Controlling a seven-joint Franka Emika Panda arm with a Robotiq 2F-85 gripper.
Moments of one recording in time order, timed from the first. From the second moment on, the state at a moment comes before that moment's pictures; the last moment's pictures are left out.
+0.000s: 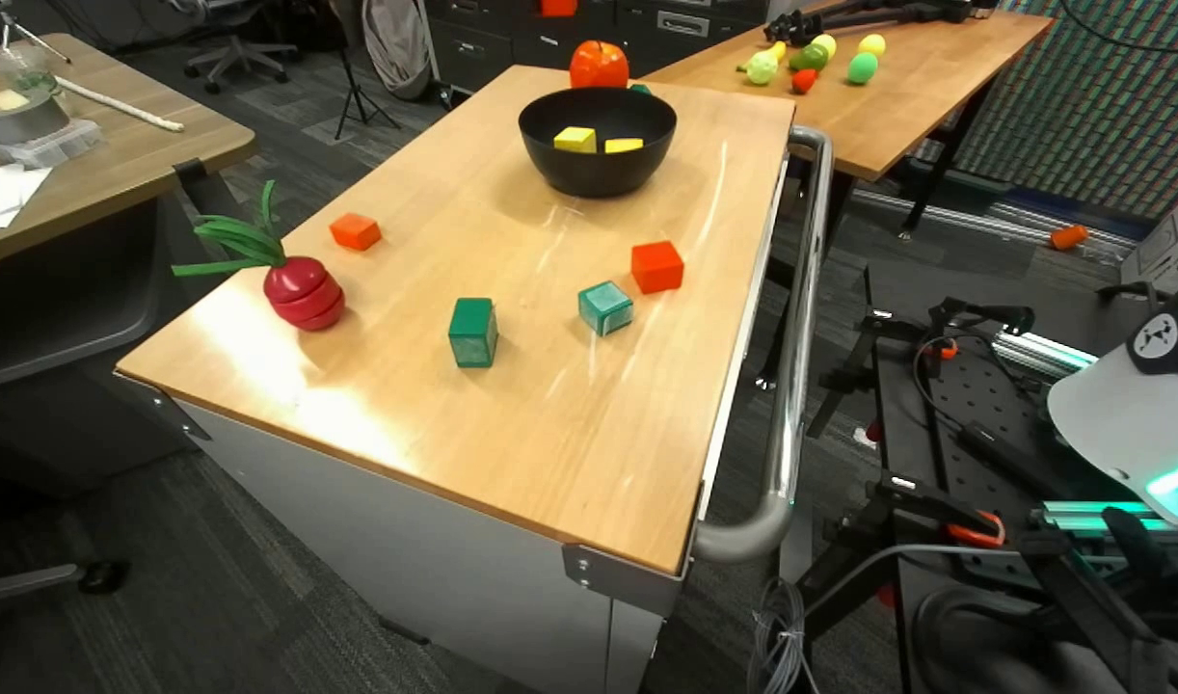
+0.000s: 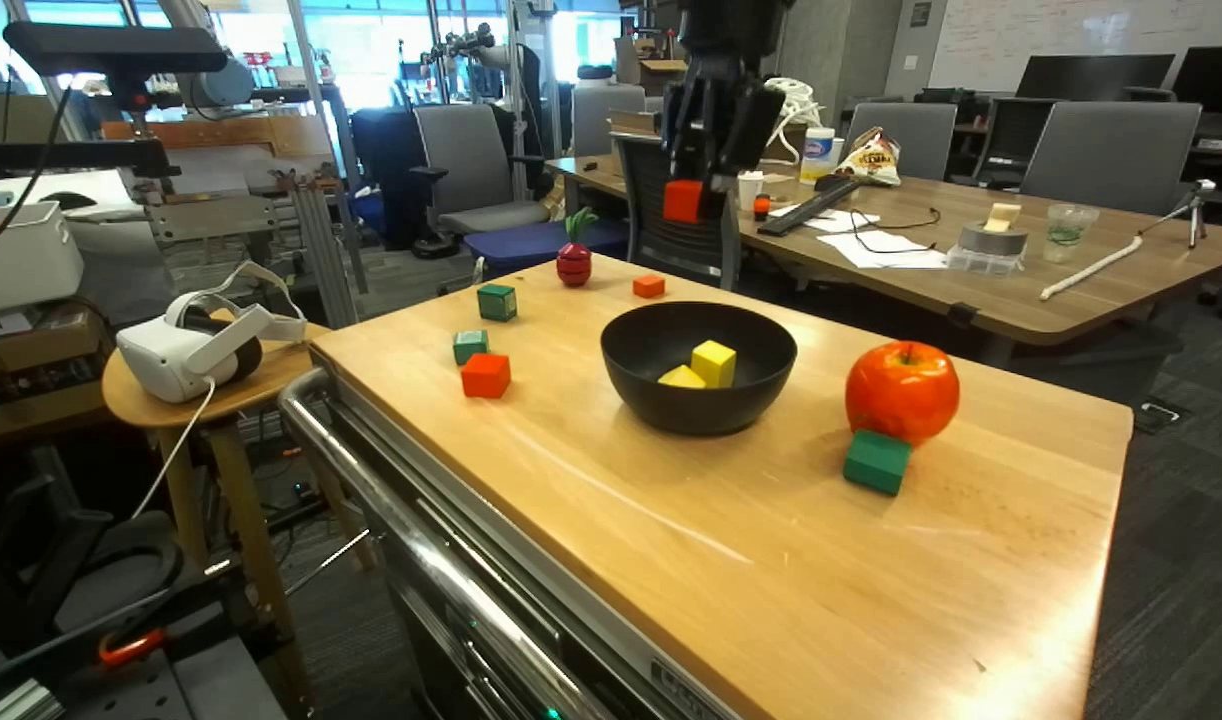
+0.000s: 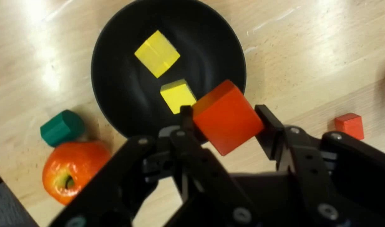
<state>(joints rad) -0.07 0.28 -0.10 -1.62 0.05 1.75 0.27</state>
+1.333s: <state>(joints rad) -0.07 0.15 -0.06 -1.82 0.21 2.18 0.35</state>
